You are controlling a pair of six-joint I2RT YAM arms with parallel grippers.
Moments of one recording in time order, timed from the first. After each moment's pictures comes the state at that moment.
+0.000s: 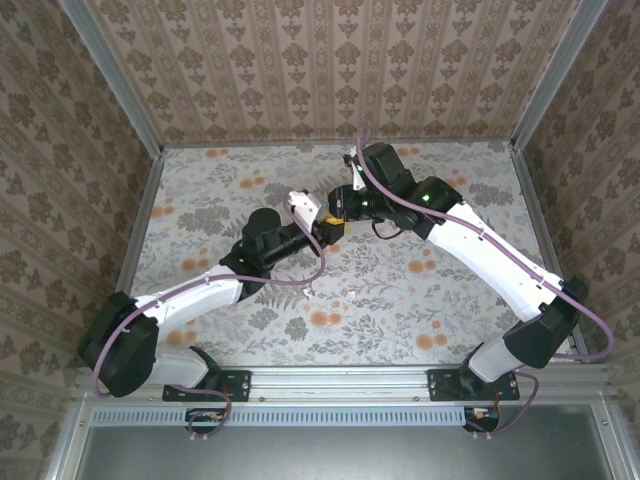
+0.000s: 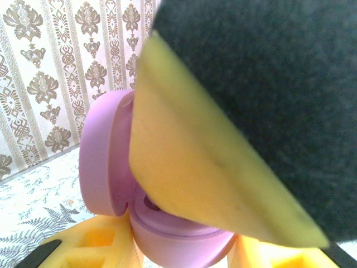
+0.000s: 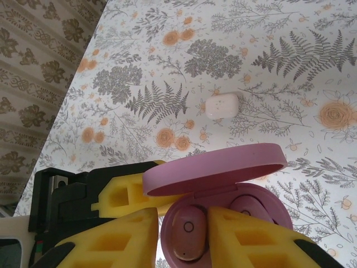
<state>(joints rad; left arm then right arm) -0.77 1.33 0.74 0.54 0.29 -0.04 0.70 1.52 1.64 -0.83 0.00 0.52</state>
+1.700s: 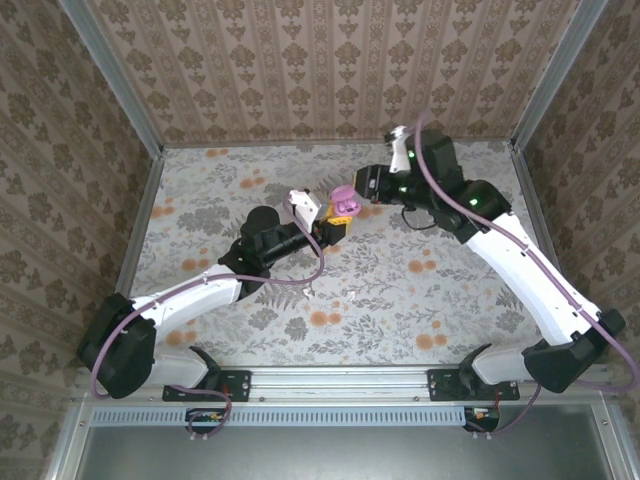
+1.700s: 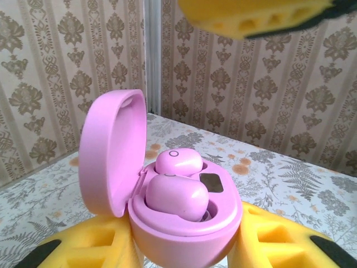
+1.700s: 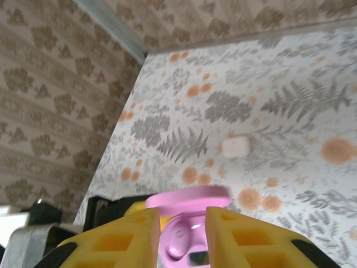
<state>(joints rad) -0.77 1.32 0.76 0.53 0.36 -0.04 0.51 1.35 1.56 -0.71 -0.16 0.55</state>
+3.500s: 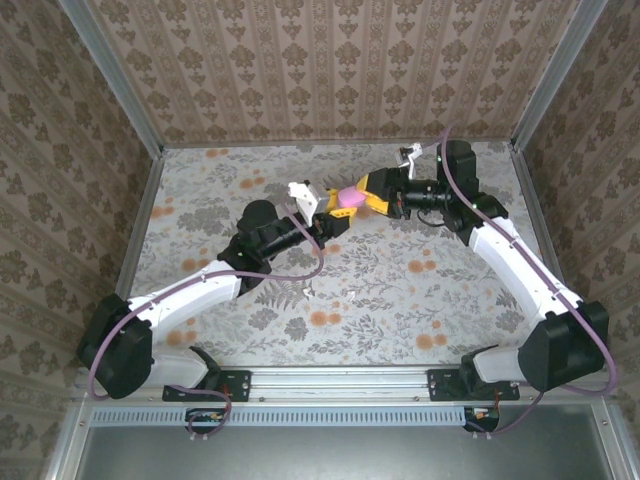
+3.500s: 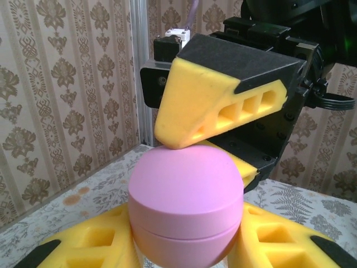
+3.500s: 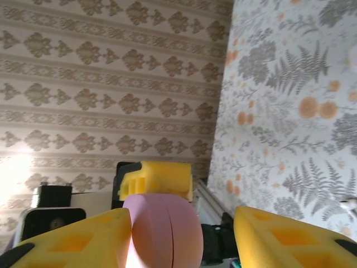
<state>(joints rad) -0.78 1.31 0.83 0.57 0.38 -0.04 0.27 1.35 1.19 -0.21 -0.93 1.03</state>
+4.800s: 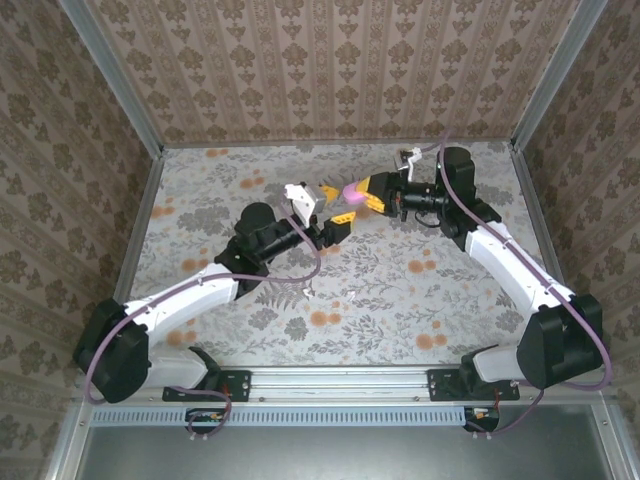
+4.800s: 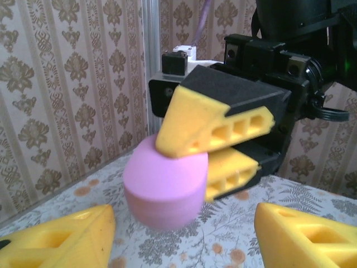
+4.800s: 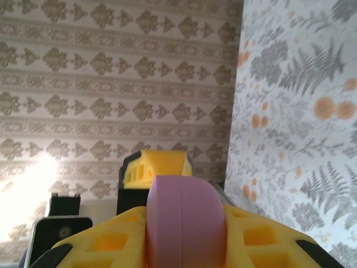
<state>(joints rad) -0.78 1.28 0.79 0.54 0.33 -0.03 0.24 1.36 1.09 -0.02 -0.92 1.15</state>
